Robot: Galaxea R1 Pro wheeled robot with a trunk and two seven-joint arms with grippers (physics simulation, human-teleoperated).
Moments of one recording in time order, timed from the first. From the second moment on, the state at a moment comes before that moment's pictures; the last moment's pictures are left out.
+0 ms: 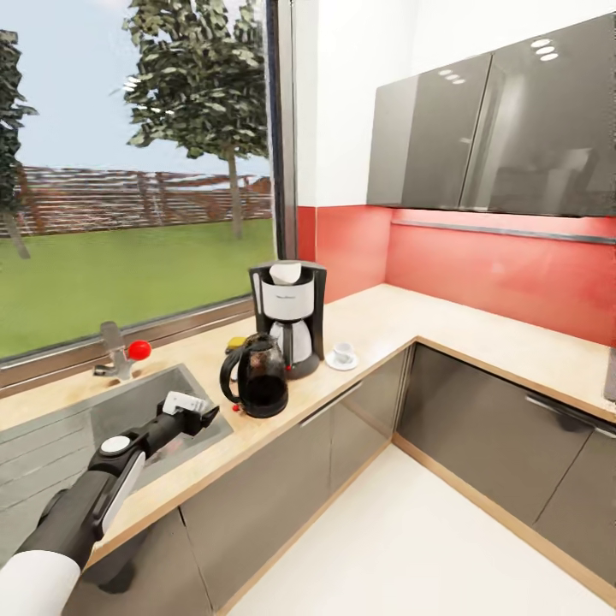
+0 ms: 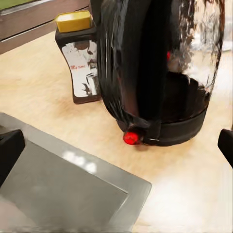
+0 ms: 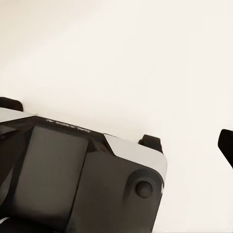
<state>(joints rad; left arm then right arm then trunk) -0.55 0.23 -0.05 -1.05 0.05 0.20 -0.37 -0.41 0.07 0.21 -0.02 -0.01 0.12 0.12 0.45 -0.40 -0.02</state>
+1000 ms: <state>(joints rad) -0.36 0.18 -0.06 -1.19 0.06 0.13 -0.74 -0.41 0.07 0.21 -0.02 -0.01 0.12 0.12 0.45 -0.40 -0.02</state>
